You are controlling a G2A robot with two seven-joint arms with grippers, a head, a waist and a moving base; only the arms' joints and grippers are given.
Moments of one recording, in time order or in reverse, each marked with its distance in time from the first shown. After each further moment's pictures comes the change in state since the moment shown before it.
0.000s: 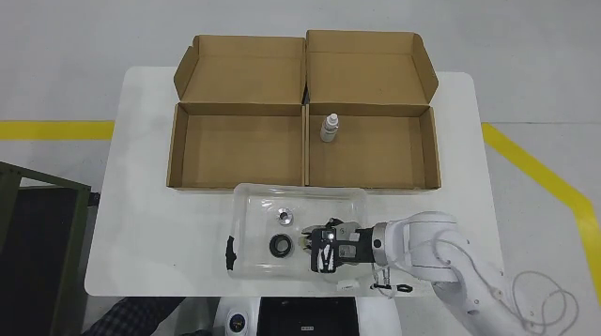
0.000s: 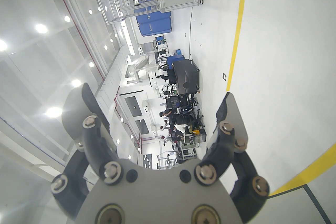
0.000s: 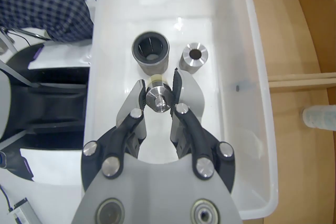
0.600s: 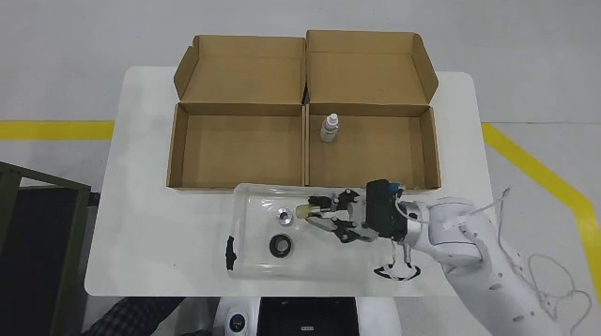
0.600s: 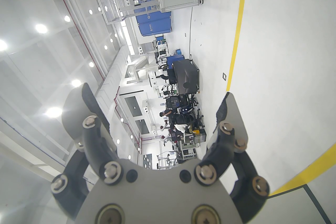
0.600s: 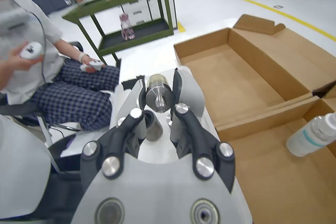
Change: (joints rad) left arm 0.000 0.000 0.000 0.000 0.000 0.000 0.000; right arm -0.005 0.004 0.123 0.123 0.350 -0.044 -0.381
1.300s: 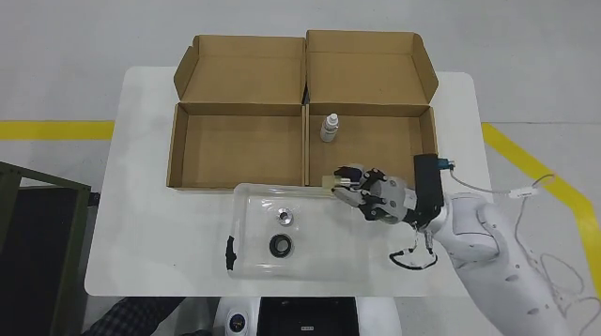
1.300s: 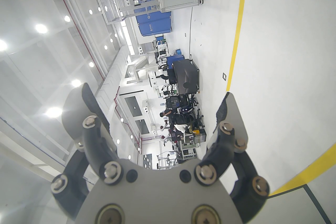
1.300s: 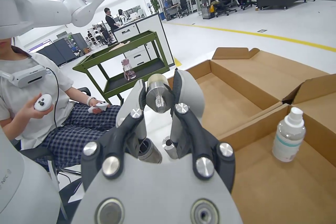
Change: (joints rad) left arm 0.000 0.000 0.000 0.000 0.000 0.000 0.000; right arm -0.026 0.003 0.080 0.034 0.147 0.013 -0.097
